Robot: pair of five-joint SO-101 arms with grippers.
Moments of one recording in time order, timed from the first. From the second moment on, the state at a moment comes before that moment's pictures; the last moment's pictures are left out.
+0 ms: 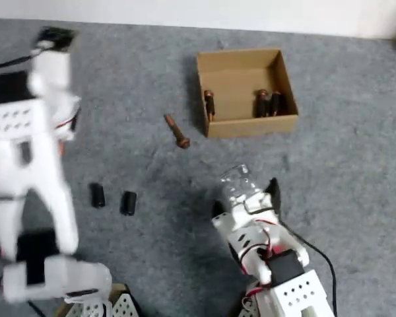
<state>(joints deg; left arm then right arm) -18.5 -4.0 -14.7 100.1 -10.9 -31.4 -84.2 81.5 51.3 10.4</state>
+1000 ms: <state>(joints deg) -27.0 -54.6 44.4 76.0 -5.2 -56.0 4.3 16.8 47.5 -38.6</state>
